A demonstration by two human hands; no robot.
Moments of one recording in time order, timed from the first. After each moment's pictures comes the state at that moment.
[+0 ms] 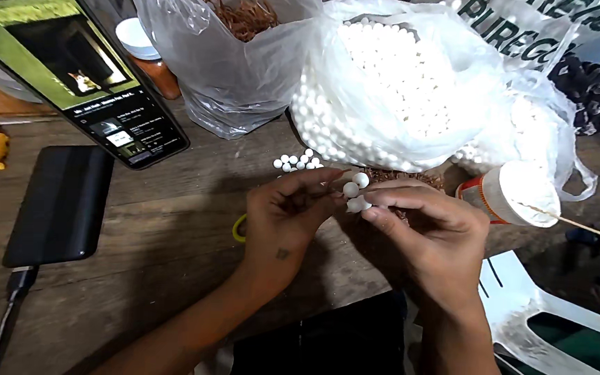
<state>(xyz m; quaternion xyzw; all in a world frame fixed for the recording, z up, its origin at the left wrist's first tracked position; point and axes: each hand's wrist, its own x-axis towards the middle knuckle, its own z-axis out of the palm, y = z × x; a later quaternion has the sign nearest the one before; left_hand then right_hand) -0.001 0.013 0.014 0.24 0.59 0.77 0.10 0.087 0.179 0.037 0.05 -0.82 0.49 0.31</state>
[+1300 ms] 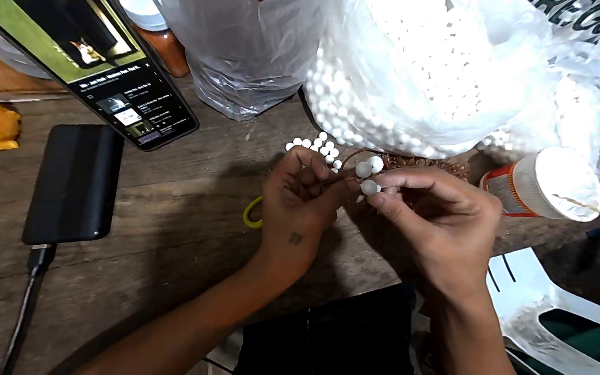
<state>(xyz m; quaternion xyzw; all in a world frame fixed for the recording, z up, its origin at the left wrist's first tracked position) 0.004 0.017 0.007 0.17 0.49 0.84 0.18 0.083 0.168 0.029 0.02 -0.81 0.51 0.29</state>
